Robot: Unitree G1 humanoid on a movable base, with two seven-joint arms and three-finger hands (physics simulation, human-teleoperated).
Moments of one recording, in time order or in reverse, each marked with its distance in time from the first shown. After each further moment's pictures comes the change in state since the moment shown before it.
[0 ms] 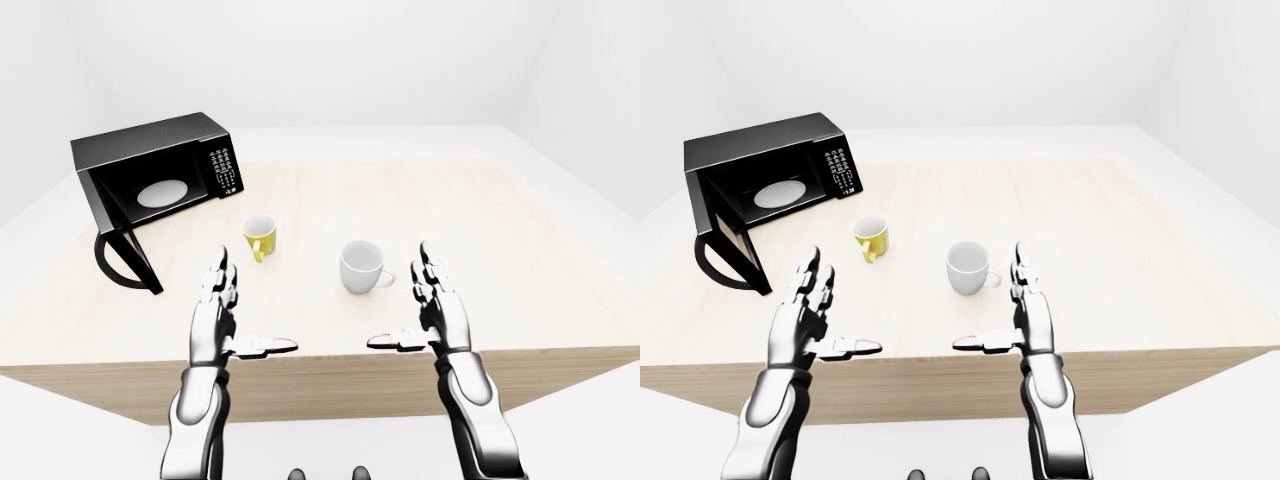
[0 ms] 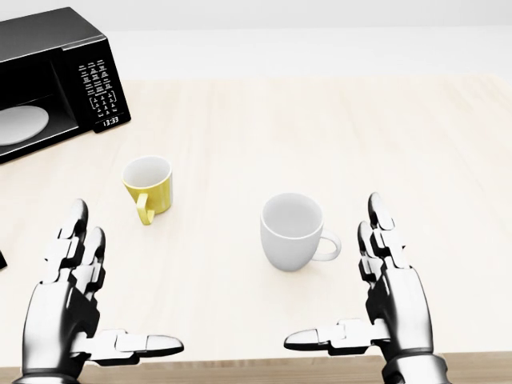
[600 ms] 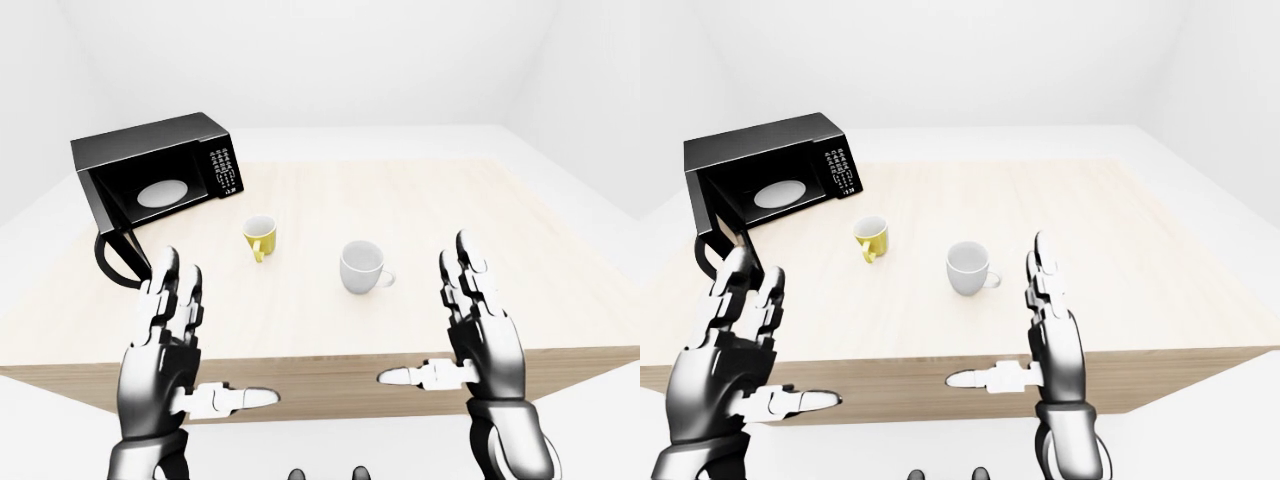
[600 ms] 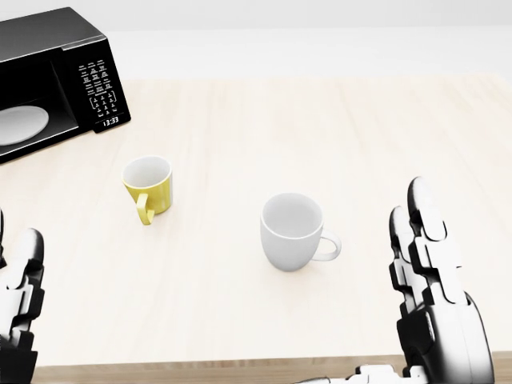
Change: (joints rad) left arm 0.332 -0.082 0.061 -0.519 -0.086 0.012 -0.143; right arm 0.285 -0.035 0.124 -0.517 -0.081 0.010 -0.064
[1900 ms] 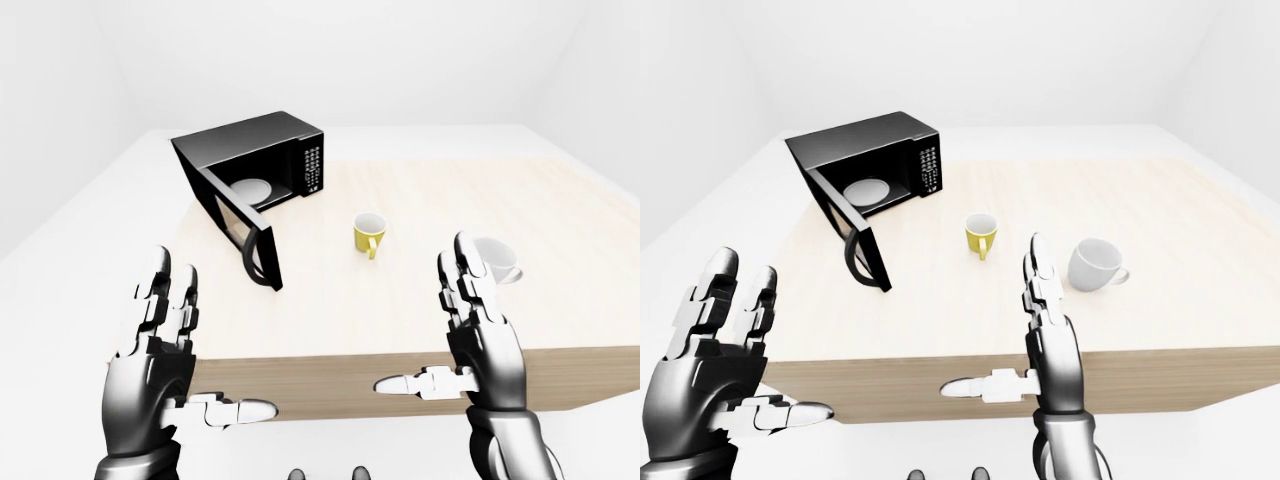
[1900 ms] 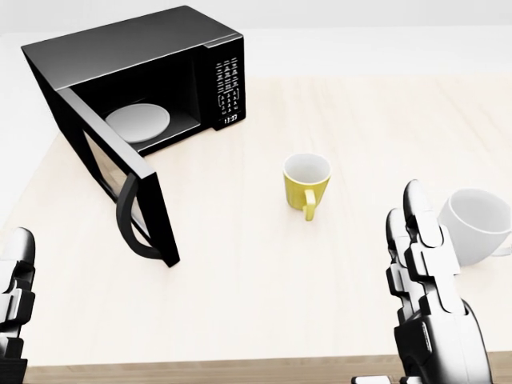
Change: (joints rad) left arm 0.045 -0.032 0.022 -0.074 -0.035 0.001 -0.055; right arm 0.040 -0.029 0.048 -0.036 -0.025 -0.022 -0.030
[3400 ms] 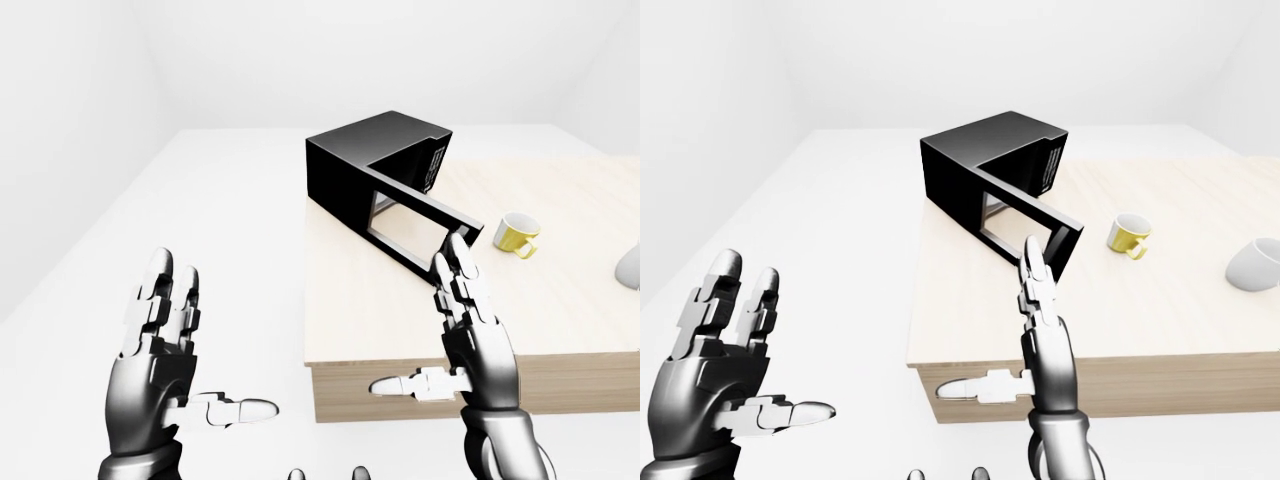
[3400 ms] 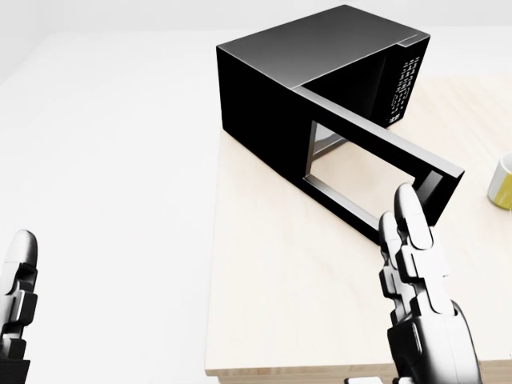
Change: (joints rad) left arm 0.005 0.008 -0.009 0.017 0.009 -0.013 0.011; right arm -0.002 -0.009 0.028 0.017 -0.015 0.000 -0.021
